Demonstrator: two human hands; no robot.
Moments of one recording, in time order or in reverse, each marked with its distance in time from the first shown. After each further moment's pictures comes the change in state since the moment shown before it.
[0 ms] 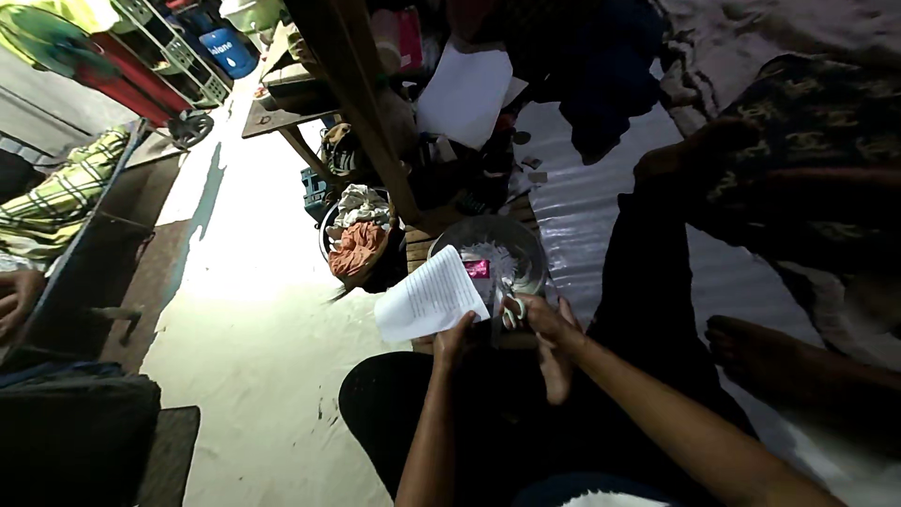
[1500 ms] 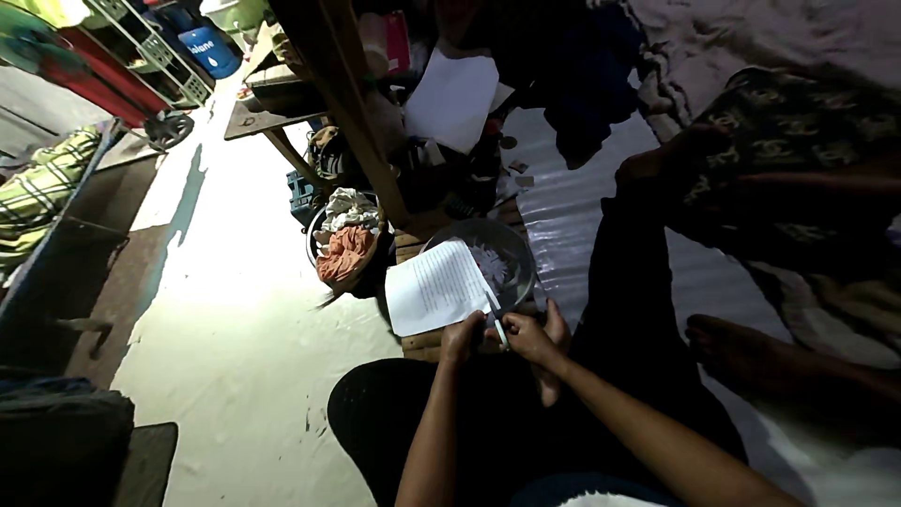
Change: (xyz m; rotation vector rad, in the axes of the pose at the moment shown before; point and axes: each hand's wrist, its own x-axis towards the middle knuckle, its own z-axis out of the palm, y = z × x) left_hand 0.010 -0.003 0.027 -0.066 -0.134 -0.023; right_hand -0.014 0.023 0.008 -0.381 0.095 0.043
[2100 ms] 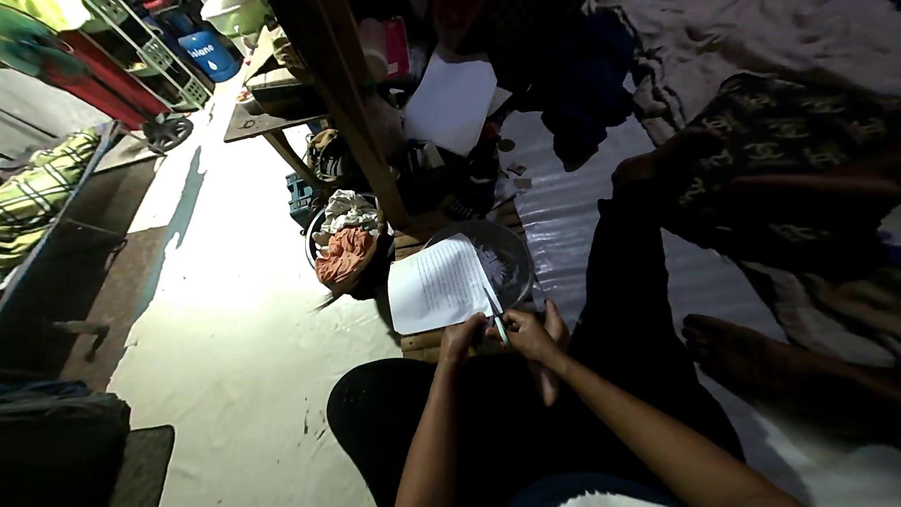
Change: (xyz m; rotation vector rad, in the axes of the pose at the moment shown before) left_hand 0.001 -0.004 -0.004 0.028 -0.062 0.001; right_hand 0.001 0.001 -0.003 -0.032 0.046 -0.065
